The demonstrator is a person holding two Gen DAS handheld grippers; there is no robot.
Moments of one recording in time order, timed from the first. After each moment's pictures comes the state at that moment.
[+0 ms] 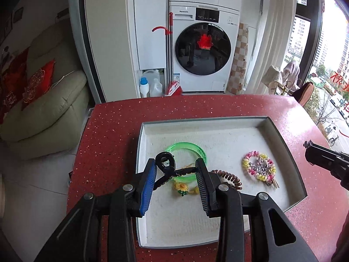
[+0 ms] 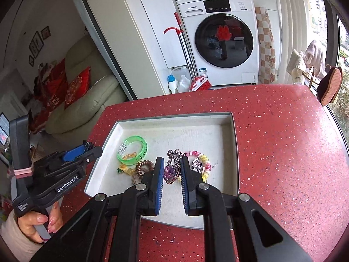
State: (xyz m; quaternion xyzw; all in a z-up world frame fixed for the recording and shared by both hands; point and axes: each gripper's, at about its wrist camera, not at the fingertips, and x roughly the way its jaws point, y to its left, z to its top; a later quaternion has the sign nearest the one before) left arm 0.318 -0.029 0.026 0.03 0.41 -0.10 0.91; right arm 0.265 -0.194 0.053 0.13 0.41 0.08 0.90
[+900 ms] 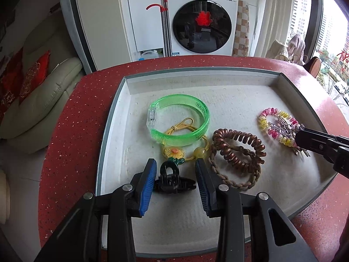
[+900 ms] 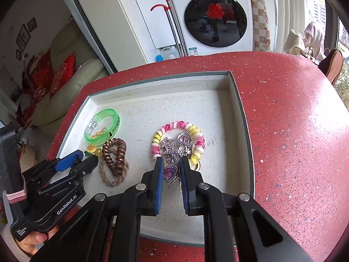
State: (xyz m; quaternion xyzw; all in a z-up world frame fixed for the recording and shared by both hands) left arm 0.314 -0.052 -0.050 0.06 0.45 -0.09 0.89; right arm 0.286 -0.194 -0.016 0.12 0.46 0.05 0.88
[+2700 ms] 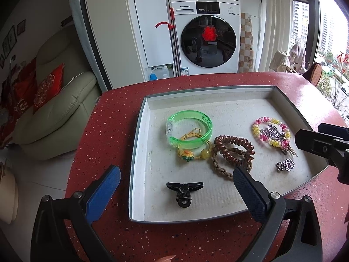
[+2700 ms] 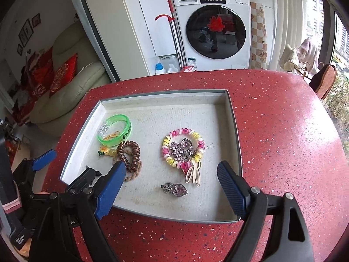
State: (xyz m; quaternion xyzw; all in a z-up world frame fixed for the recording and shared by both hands) left arm 0.279 -0.042 -0.011 0.08 0.40 -0.06 0.91; right arm 0.263 -0.178 0.022 0.09 0.44 0.04 0.89
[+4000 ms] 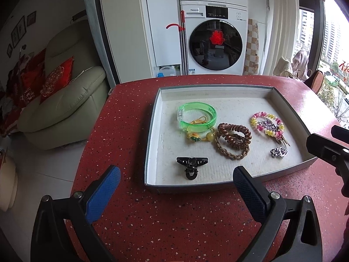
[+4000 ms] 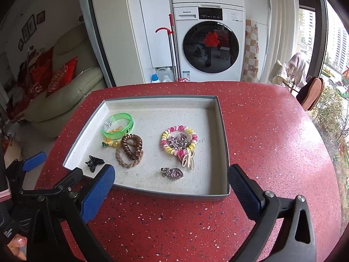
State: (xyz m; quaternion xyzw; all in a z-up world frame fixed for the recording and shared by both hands) left arm 0.238 -0.021 -0.003 0.05 0.39 -0.04 0.92; right arm 0.209 -0.168 0.040 0.05 0.39 0.01 0.92
